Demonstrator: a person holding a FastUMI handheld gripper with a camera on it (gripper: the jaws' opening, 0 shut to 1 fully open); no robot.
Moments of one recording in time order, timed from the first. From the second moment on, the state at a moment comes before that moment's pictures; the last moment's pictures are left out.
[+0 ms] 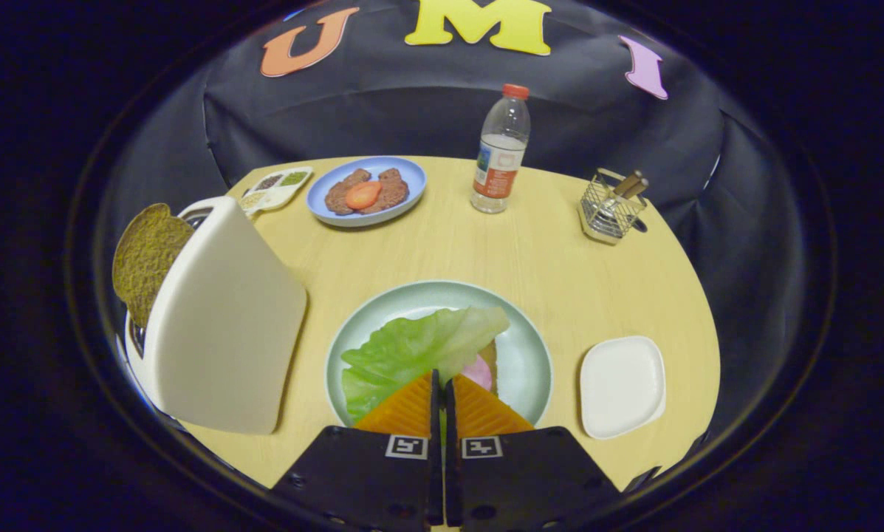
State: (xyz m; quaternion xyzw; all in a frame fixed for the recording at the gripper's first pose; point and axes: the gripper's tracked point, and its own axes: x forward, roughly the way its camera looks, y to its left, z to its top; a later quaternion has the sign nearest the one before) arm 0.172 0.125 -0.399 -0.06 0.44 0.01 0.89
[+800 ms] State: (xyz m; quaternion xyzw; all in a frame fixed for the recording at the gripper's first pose) arm 0.154 0.163 -0.299 -0.05 0.35 0.04 0.93
